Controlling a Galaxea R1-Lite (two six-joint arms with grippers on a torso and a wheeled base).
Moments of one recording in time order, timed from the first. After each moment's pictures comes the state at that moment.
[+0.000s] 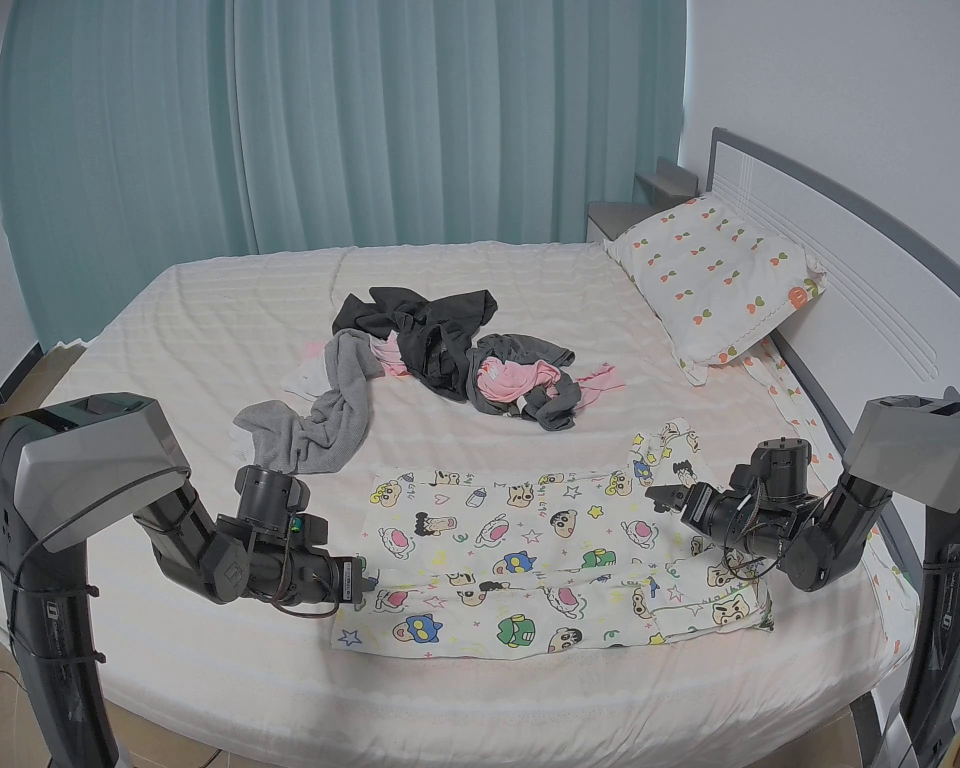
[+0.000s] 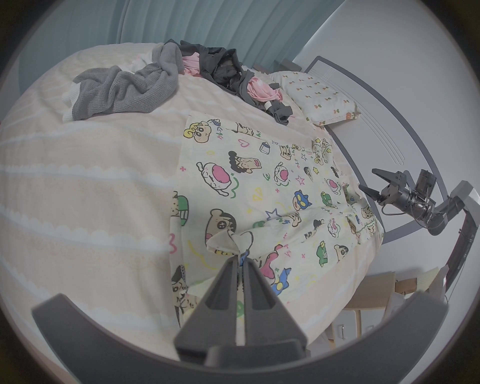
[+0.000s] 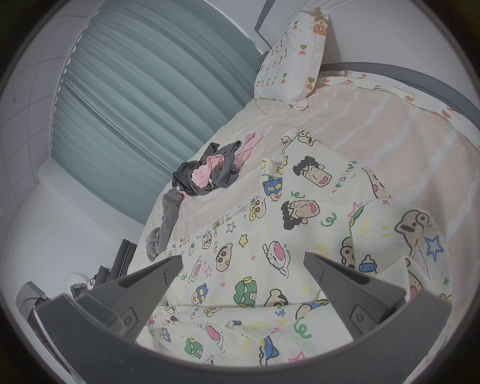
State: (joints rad) left arm -0.24 2.24 -0.80 -0.53 -0.36 -0.25; right arm 0.17 2.31 -0.74 -1.06 0.24 0.66
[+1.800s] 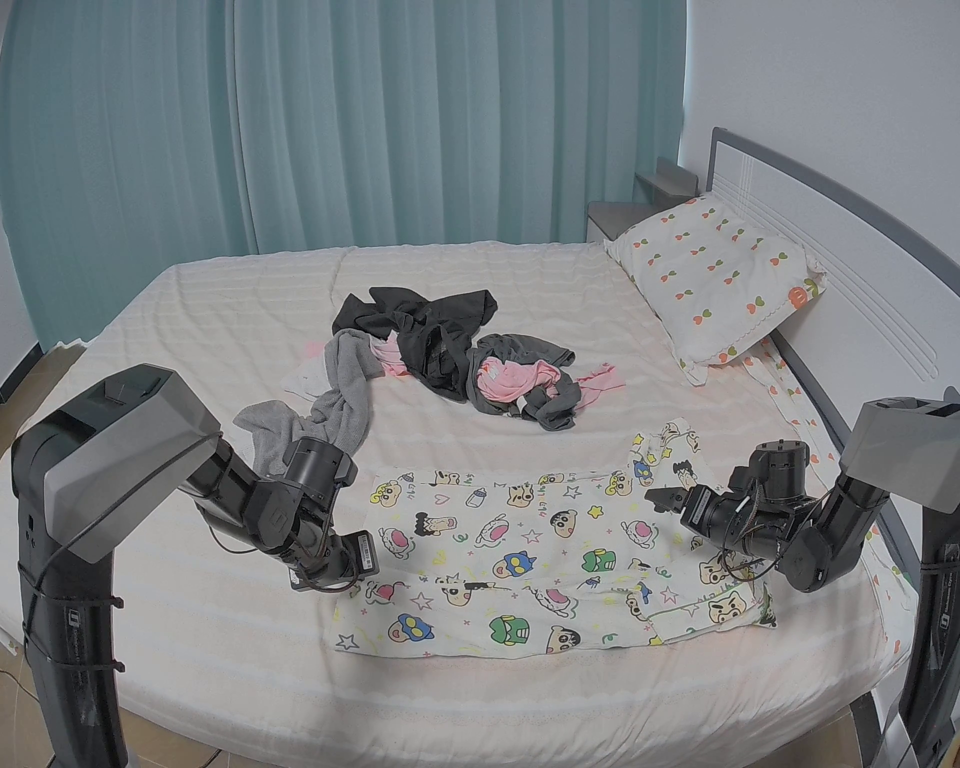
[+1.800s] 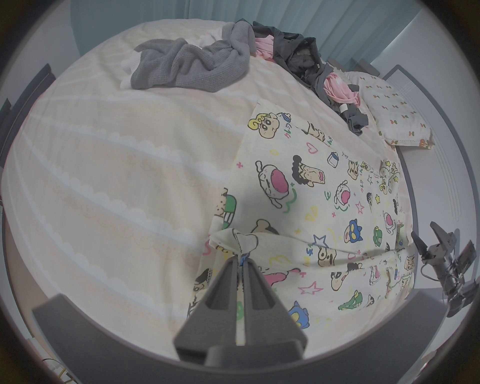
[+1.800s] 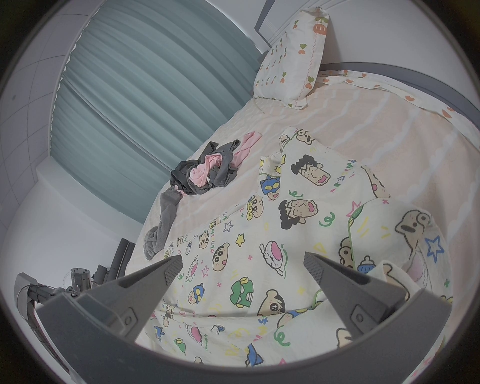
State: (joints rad) left arm -0.31 2.32 -1.17 -0.05 -0.02 -0.54; right arm 0.17 2.32 -0.75 -1.06 0.24 0.65
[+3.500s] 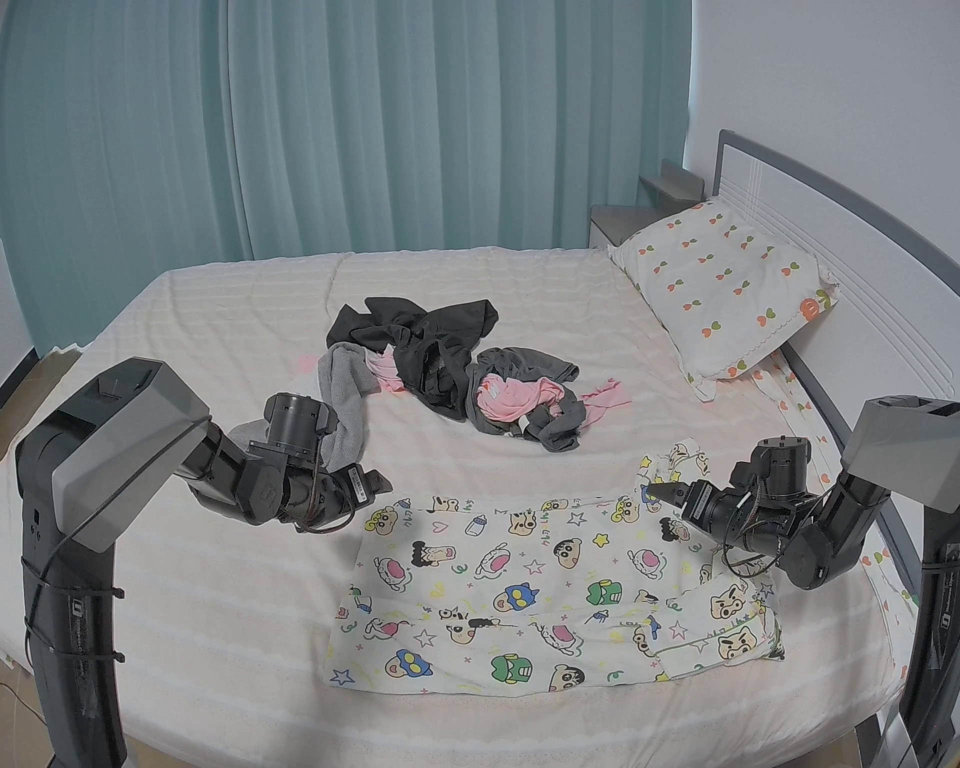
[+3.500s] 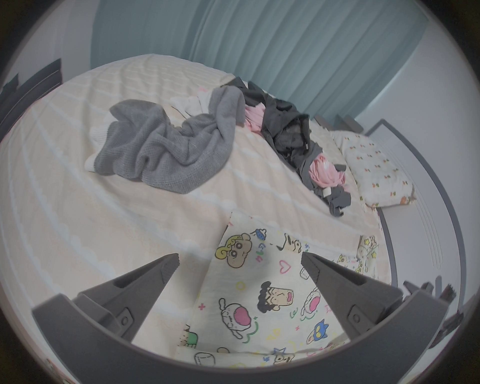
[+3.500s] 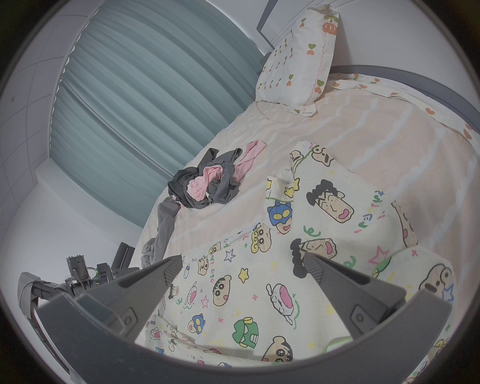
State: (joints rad) left arm -0.22 2.36 -1.26 -0.30 -0.07 -0.57; right arm 0.17 2.32 -0.76 -1.07 0.23 0.65
